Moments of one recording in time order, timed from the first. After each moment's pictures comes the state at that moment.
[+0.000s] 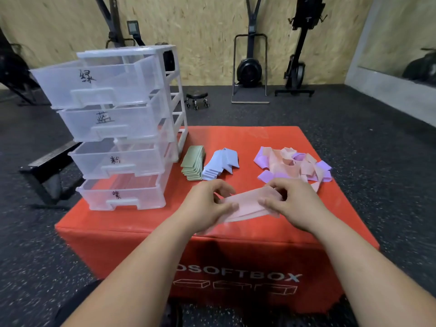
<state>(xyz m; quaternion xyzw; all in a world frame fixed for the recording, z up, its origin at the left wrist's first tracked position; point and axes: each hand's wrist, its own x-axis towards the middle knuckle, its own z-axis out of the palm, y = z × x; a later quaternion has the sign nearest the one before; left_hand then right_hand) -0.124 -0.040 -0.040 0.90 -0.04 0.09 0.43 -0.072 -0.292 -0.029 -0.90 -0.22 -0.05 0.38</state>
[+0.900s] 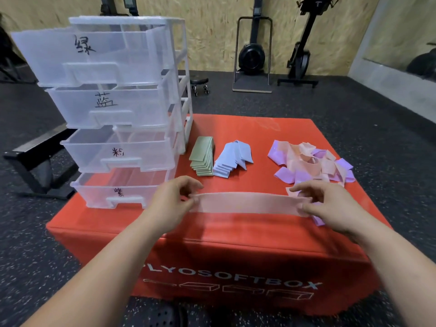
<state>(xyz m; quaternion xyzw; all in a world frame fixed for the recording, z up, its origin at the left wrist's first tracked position) -0.109 0.085 -0.083 0.90 0.00 0.15 0.41 -0.030 -0.295 -0.059 -0.89 -0.15 0.03 0.43</state>
